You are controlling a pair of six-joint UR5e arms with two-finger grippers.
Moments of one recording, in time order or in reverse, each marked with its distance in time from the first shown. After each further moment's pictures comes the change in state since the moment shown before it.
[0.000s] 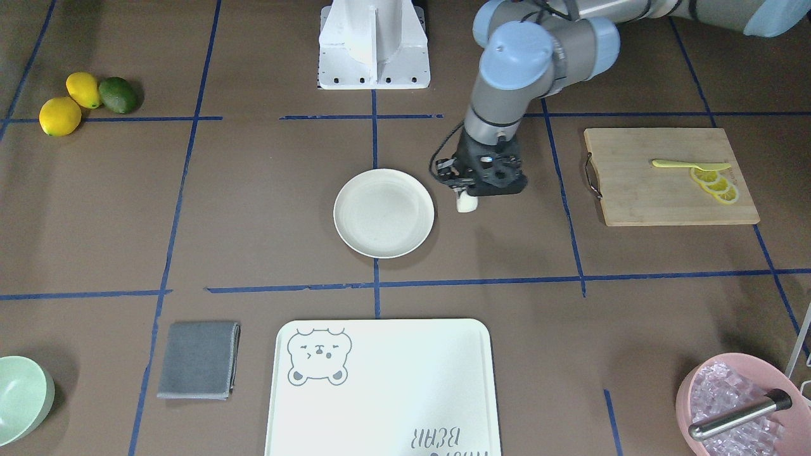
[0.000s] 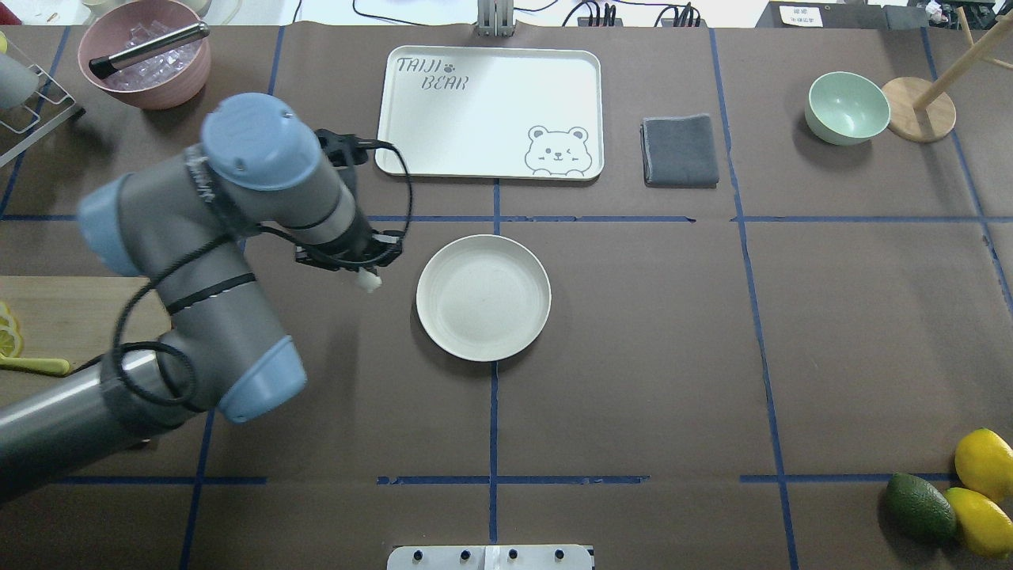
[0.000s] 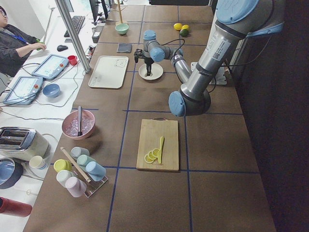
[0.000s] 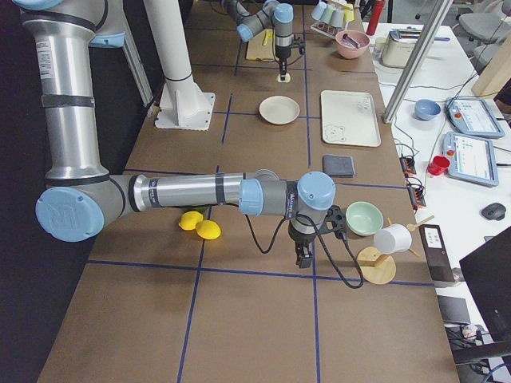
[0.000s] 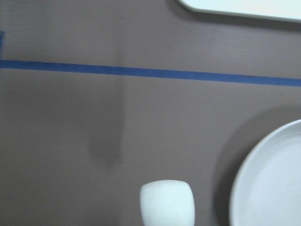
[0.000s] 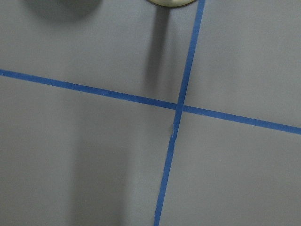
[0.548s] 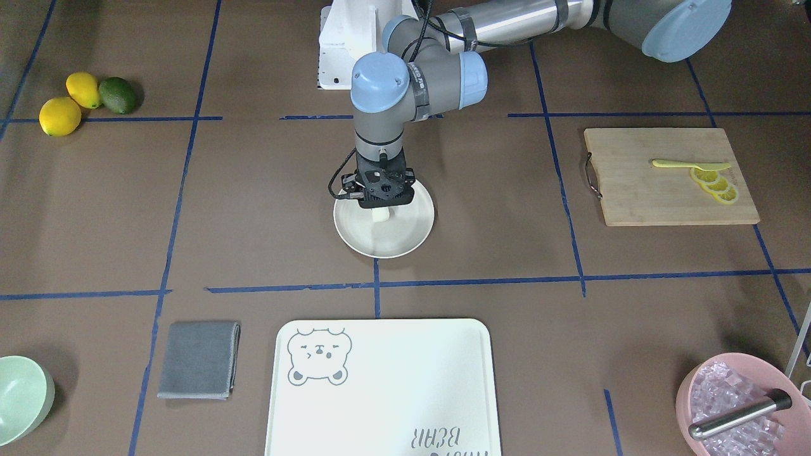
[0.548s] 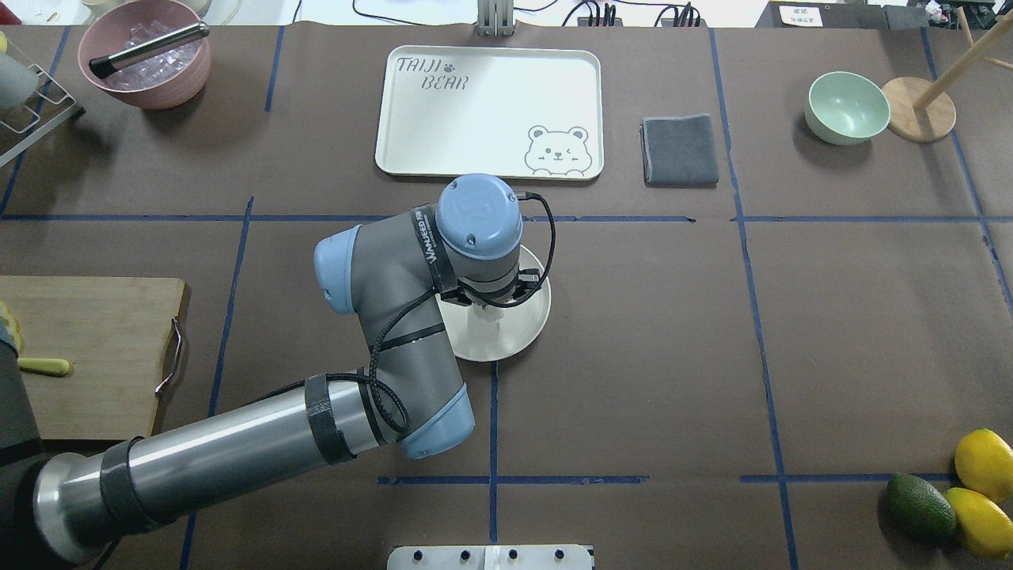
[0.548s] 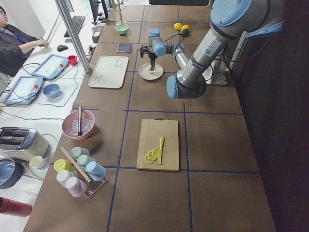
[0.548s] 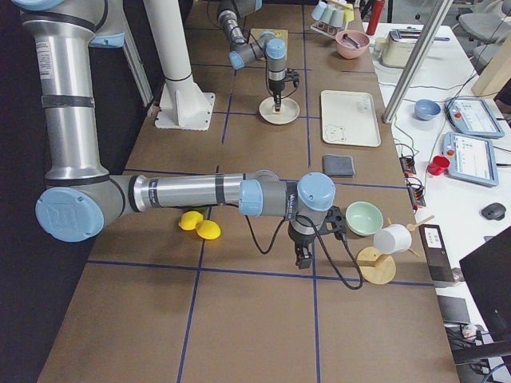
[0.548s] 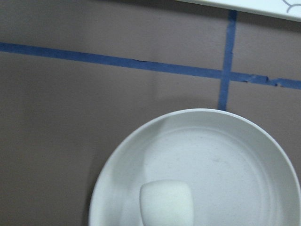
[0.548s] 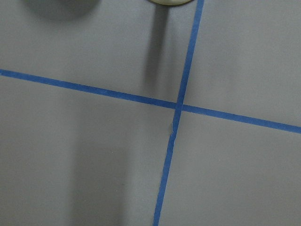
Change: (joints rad) left arm 0.112 -0.162 0.261 -0.115 0.098 -0.077; right arm 0.000 0.000 -0.002 0.000 0.000 0.000
